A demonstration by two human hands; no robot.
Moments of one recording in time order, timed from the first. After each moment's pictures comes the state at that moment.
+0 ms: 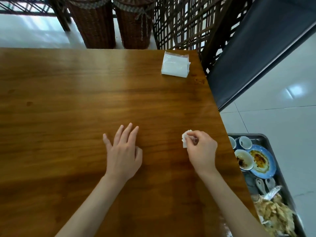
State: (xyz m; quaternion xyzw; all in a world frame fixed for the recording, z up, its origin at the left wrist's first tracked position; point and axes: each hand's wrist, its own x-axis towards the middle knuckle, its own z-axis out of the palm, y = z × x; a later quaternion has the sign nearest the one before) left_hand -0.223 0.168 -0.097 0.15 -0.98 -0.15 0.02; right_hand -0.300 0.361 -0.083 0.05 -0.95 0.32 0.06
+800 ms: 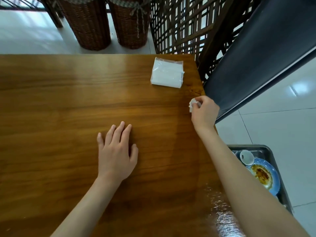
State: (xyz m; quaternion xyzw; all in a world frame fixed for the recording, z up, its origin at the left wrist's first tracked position) left_hand -0.305 0.172 -0.109 0.17 -0.98 -0.13 0.02; right_hand -0.488 0.351 -0.096 -0.04 -0.94 0.32 0.09
